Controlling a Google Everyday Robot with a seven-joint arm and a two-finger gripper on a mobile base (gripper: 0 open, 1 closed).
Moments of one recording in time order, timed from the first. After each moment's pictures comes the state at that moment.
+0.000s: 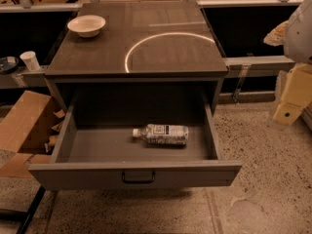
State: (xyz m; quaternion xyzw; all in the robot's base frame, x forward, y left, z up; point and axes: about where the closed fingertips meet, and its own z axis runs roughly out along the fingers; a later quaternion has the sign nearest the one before) arm 0.438 -0.217 0.976 -0.60 0.78 -0.03 0.16
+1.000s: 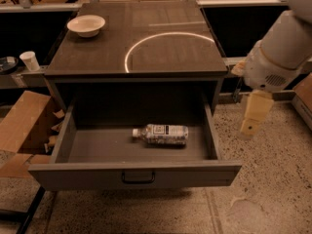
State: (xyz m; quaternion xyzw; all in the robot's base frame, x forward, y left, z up) arm 0.482 -0.201 0.878 -0.63 0.77 0.03 0.13
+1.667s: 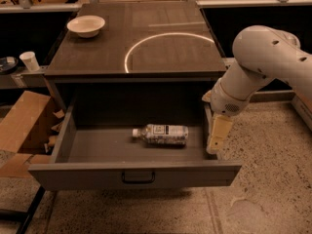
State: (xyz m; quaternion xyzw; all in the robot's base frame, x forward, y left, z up) arm 0.524 -0.157 0.752 -0.65 0.74 0.09 0.12
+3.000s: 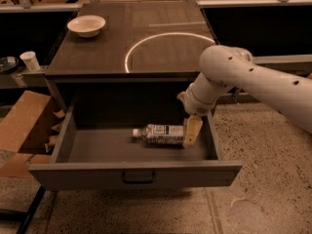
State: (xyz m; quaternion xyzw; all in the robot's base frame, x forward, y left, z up) arm 0.590 -0.101 0.689 -0.70 0.69 0.08 0.16
